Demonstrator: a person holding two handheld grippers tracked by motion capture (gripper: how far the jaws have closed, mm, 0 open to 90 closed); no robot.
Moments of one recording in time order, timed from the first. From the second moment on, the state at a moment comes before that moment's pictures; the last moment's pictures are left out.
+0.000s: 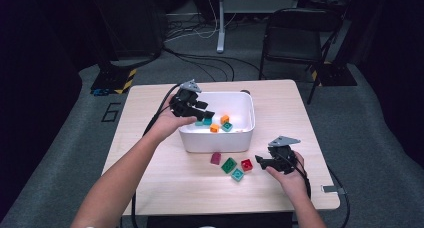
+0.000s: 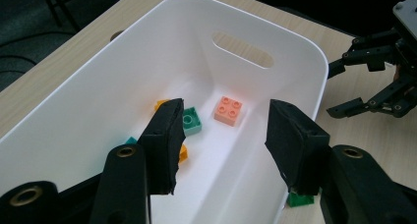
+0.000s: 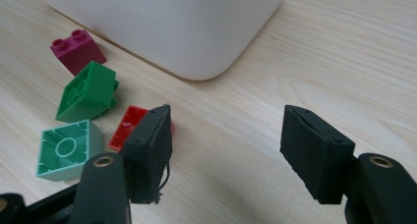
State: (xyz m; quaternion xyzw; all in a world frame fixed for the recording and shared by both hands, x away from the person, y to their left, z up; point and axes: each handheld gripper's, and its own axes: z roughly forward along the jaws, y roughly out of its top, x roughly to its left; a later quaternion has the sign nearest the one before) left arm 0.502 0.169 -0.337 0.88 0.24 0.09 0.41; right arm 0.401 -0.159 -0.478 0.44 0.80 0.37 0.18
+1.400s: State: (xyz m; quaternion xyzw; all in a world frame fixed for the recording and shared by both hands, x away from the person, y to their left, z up) left arm 0.393 0.222 -0.391 0.85 0.28 0.12 0.43; right arm 0.395 -0.112 -0.490 0.41 0.83 0.36 0.16
